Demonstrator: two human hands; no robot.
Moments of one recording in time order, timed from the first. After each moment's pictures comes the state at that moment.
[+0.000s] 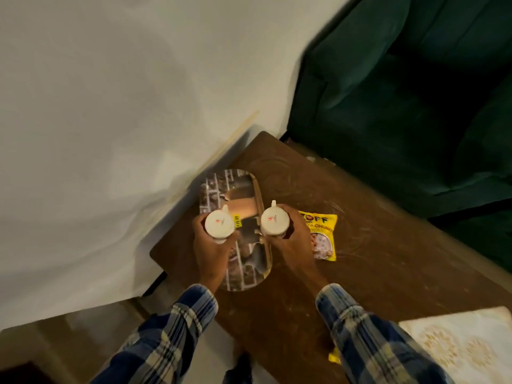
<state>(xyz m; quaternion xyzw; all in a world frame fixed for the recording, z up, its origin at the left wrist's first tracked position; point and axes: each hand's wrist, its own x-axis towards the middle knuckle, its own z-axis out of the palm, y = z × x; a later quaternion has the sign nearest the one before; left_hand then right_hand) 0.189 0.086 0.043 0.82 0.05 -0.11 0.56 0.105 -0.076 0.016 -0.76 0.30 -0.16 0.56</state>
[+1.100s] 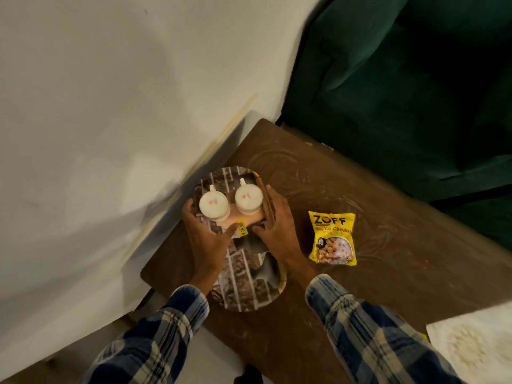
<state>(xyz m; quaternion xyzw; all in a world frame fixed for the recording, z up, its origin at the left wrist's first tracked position) 0.259 0.086 -0.019 0.86 0.00 -0.13 0.50 0.184 -0.055 -0.025 -0.81 0.29 -0.08 0.50</state>
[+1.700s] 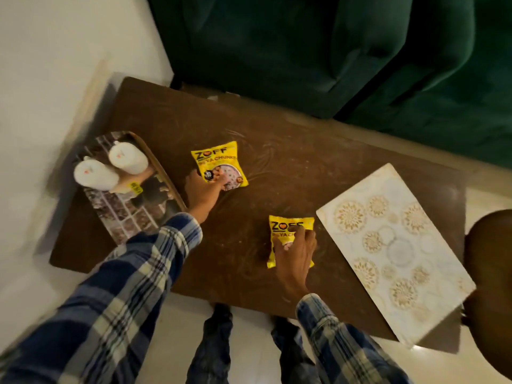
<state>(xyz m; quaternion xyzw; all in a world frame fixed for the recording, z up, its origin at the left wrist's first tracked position) 0.115 -0.060 -0.042 0.87 -0.10 -0.35 0.33 -0.140 -0.044 -0.004 -0.63 0.70 -0.04 0.34</state>
